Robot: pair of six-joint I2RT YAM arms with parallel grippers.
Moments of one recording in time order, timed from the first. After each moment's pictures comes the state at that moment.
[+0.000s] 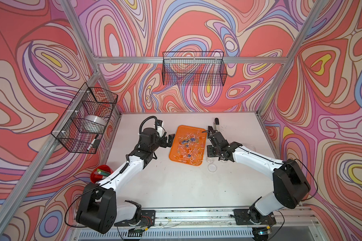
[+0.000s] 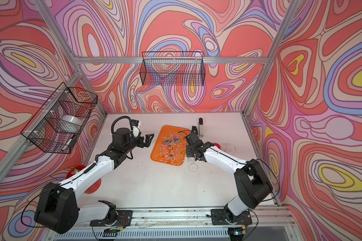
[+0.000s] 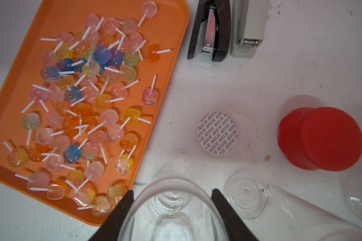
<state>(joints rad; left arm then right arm) -0.32 1.30 0.82 0.07 0.07 -0.10 0.57 1.56 1.03 -0.46 0.22 0.41</state>
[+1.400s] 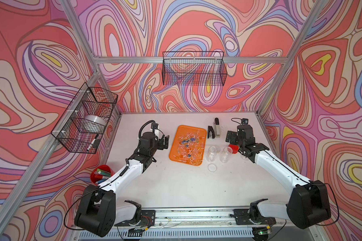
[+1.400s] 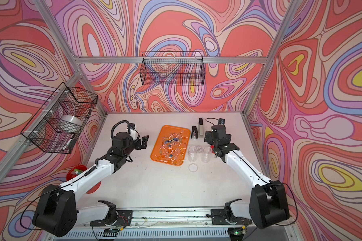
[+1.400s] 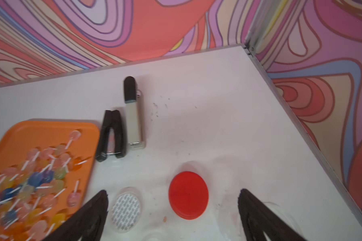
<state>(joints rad) -0.31 1.26 0.72 0.12 -0.15 -0.11 0.20 1.32 0.87 -0.20 0.34 0.26</state>
